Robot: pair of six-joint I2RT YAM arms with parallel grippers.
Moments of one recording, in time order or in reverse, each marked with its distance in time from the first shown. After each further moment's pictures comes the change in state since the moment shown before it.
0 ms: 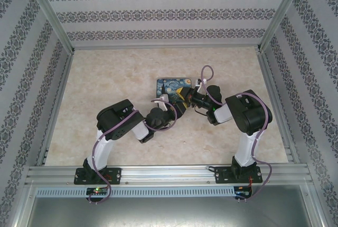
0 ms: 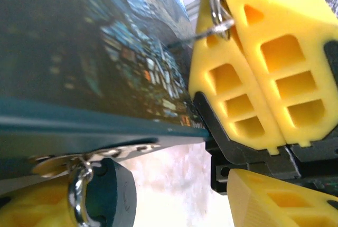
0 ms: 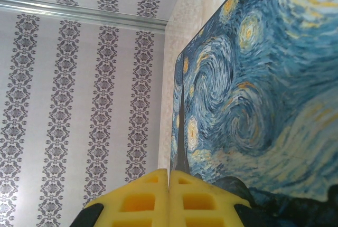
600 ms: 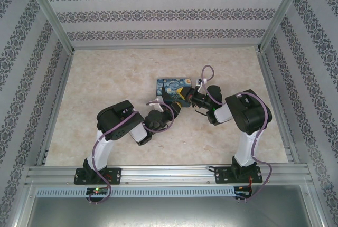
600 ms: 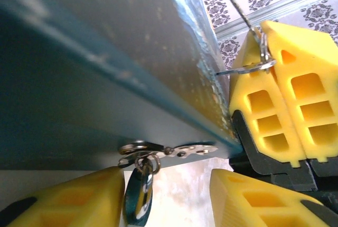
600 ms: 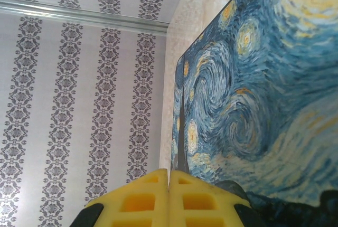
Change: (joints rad) left arm -0.003 -0.002 -0.051 0.024 -0.118 -0.056; right arm -0.006 0.011 0.000 0.022 0.000 0.008
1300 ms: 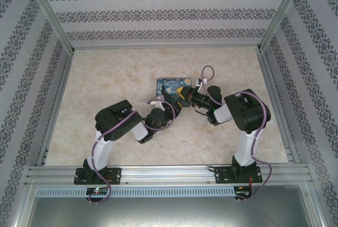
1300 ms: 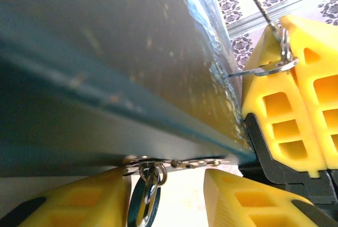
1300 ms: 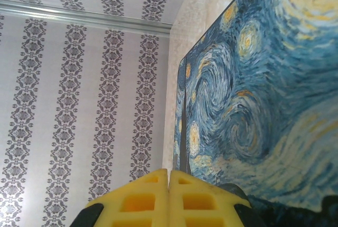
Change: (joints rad) left arm 0.000 -0.026 0.038 -0.123 -0.001 0.001; right arm 0.000 0.018 0.000 0.037 0.000 0.018
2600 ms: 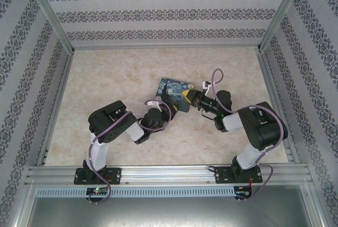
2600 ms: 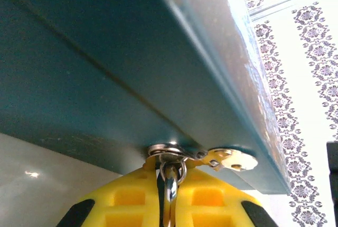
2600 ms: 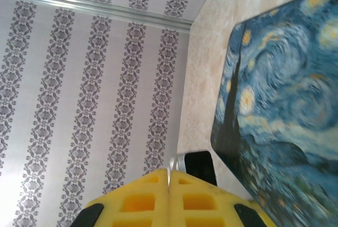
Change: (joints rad) left arm 0.025 -0.089 -0.079 -0.090 0.050 -0.008; right arm -0.026 -0.278 -0.194 -0.038 -0.046 -0.014
